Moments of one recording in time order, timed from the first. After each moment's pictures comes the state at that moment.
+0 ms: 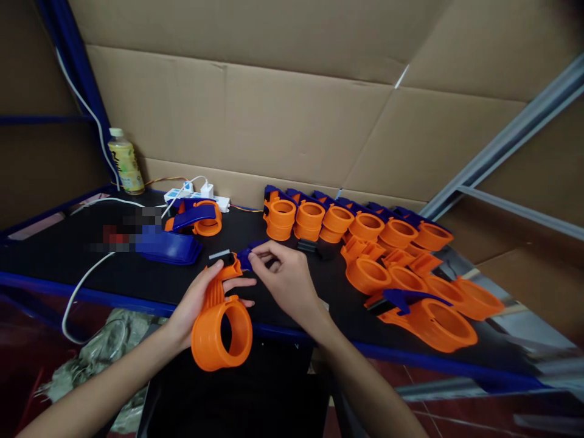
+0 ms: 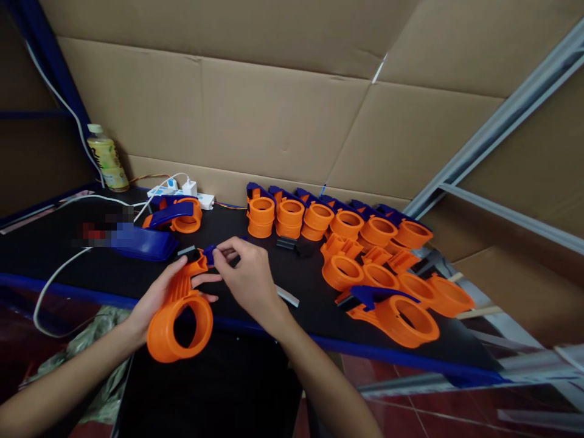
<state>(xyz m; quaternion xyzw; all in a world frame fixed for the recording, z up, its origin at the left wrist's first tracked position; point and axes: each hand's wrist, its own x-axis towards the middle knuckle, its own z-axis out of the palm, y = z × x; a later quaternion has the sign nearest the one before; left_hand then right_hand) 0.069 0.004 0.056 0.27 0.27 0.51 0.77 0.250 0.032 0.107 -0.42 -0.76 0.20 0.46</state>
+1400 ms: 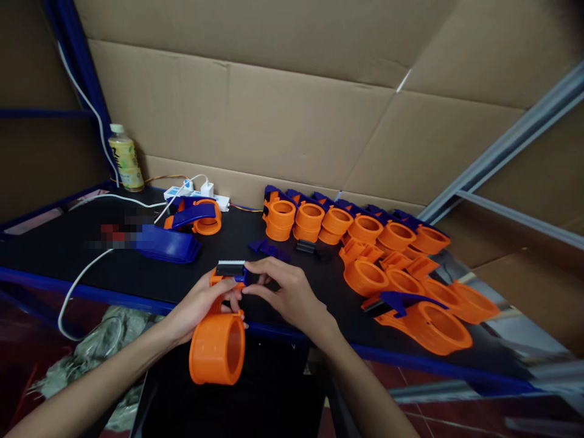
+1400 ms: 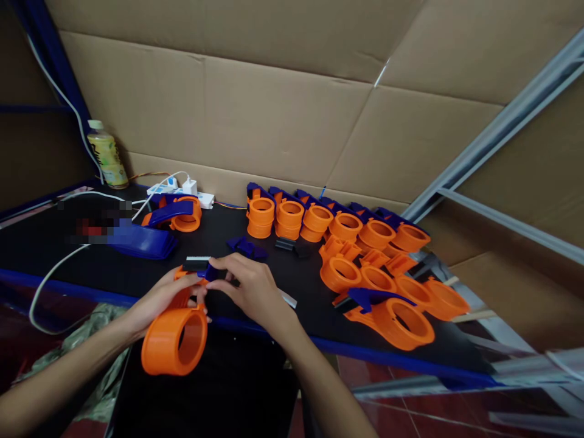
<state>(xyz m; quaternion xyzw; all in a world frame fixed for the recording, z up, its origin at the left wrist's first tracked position) 0.077 -0.009 0.064 0.32 0.34 0.48 0.74 0.278 0.029 0.087 -0.30 -0.87 0.14 0.36</state>
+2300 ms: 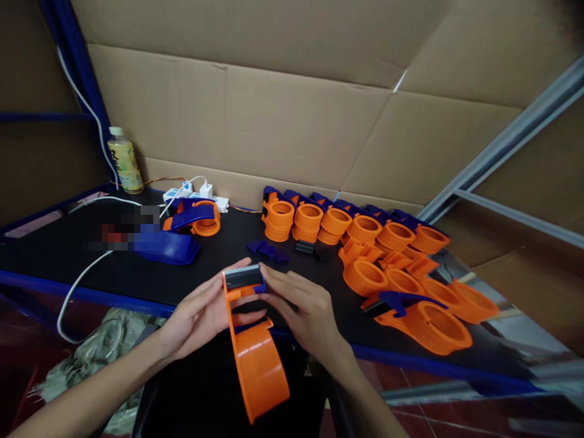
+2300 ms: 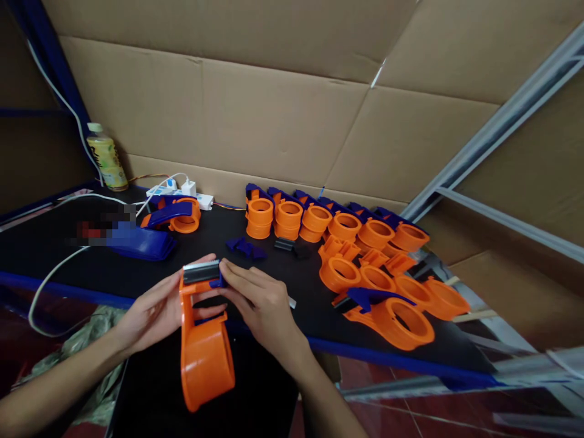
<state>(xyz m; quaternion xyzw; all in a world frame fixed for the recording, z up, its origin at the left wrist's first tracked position) 0.075 -0.021 0.066 0.33 0.11 0.49 0.80 0.292 -0.006 0.090 -0.32 -0.85 0.07 0.42</state>
